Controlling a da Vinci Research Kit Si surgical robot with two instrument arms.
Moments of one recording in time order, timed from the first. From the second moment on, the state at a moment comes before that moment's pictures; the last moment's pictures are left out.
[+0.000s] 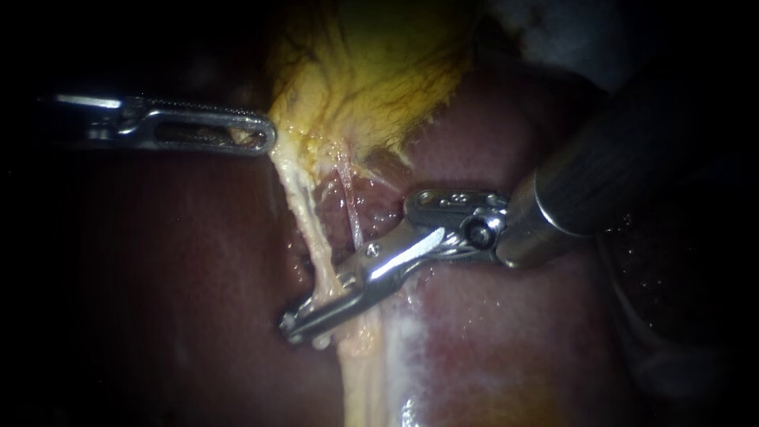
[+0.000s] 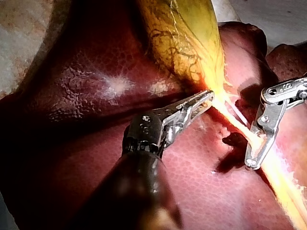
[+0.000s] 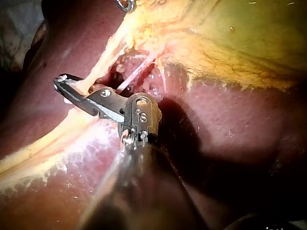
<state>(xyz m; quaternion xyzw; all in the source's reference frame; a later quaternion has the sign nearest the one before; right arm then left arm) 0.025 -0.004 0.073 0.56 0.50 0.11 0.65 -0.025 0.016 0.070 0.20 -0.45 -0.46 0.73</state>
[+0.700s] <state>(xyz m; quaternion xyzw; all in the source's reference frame) 0.024 -0.002 0.075 0.38 0.54 0.16 0.73 -0.025 0.016 0.070 0.20 -0.45 -0.47 0.73</state>
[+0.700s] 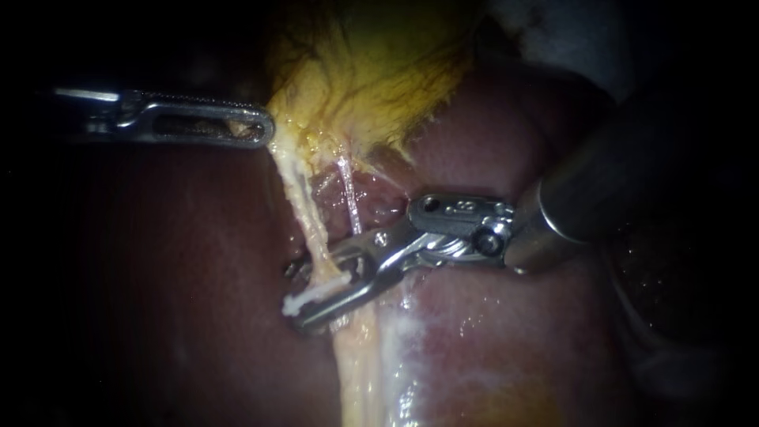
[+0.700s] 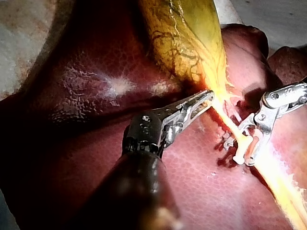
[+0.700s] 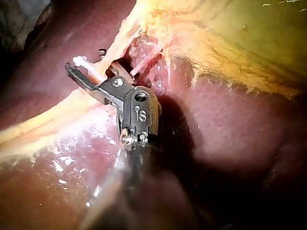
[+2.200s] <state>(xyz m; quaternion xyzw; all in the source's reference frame) 0.006 0.000 0.065 0.17 0.55 0.15 0.81 -0.025 0.016 0.070 0.20 -0.45 -0.46 0.73</state>
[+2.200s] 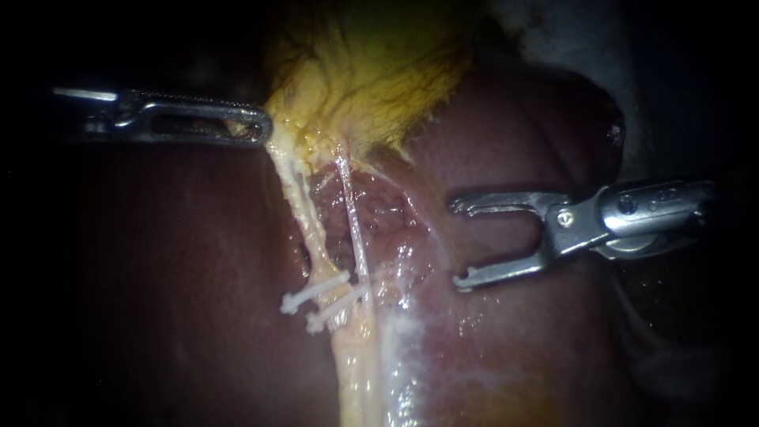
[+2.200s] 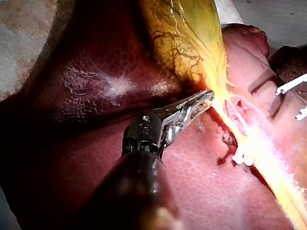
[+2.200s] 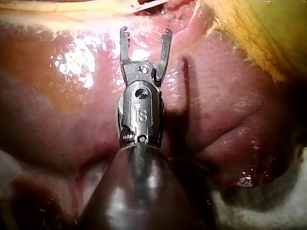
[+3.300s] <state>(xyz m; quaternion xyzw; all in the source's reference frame) 0.006 -0.001 0.065 0.17 0.54 0.15 0.81 -0.029 0.014 0.076 0.20 -0.46 -0.45 0.74</state>
